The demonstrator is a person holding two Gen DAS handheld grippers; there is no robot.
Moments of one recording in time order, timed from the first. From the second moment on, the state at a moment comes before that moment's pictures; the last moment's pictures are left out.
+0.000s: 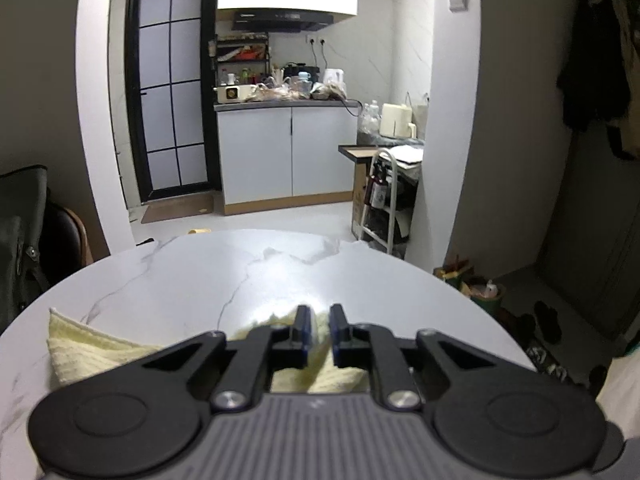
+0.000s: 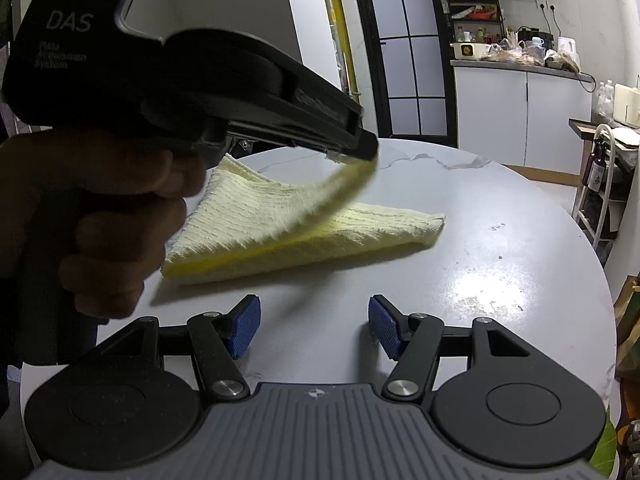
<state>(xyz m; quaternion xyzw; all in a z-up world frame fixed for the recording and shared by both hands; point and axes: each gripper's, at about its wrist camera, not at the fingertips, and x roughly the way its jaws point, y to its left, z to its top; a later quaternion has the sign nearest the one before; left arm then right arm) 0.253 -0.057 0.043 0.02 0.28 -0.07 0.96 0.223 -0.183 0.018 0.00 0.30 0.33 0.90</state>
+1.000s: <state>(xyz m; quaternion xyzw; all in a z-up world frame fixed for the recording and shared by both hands) 0.183 0.010 0.030 -0.03 0.29 -0.01 0.96 0.220 -0.168 0.018 -0.05 0.29 0.33 0.90</state>
